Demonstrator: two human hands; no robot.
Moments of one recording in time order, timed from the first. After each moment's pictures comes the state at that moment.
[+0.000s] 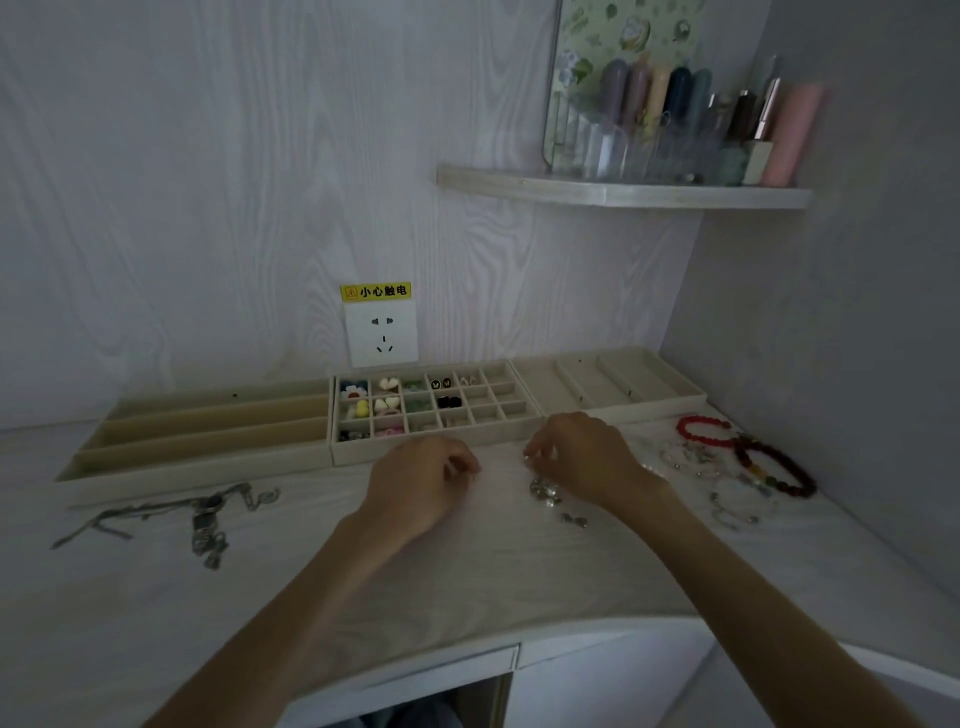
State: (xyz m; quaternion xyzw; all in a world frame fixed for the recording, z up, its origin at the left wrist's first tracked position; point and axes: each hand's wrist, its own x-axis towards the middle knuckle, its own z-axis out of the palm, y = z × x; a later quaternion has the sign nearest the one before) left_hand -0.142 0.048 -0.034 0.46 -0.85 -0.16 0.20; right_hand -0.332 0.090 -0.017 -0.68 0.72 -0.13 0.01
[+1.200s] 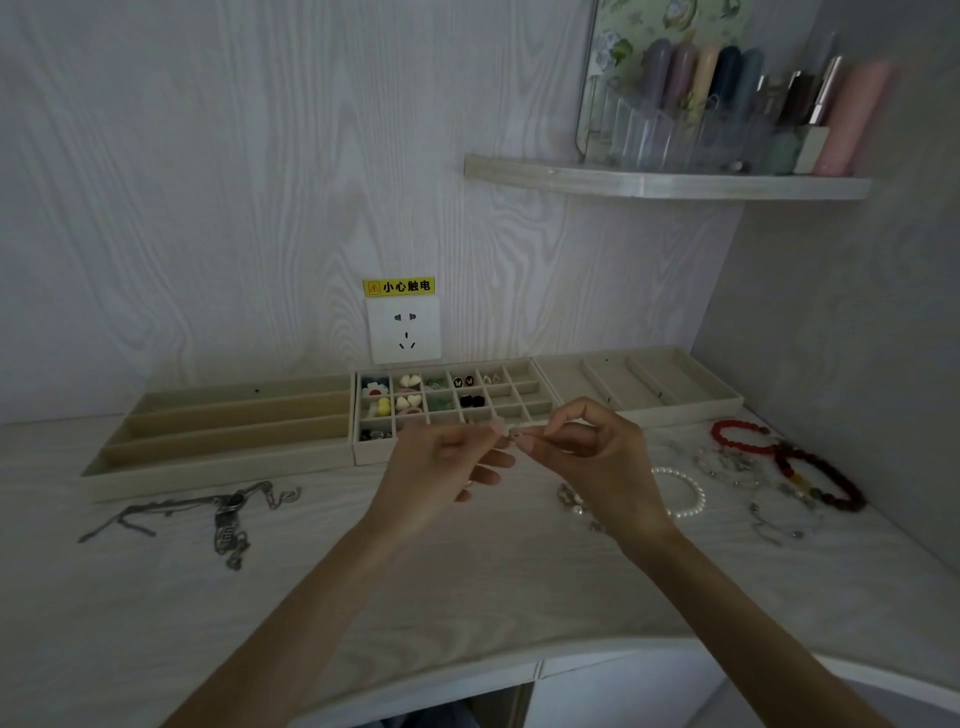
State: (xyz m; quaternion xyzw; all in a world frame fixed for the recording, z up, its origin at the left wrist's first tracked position) left_hand -0.134 0.075 0.002 0.43 -0.65 -0.50 0.38; right_hand -0.290 0.117 -0.009 -0.51 0.51 -0.62 0.32
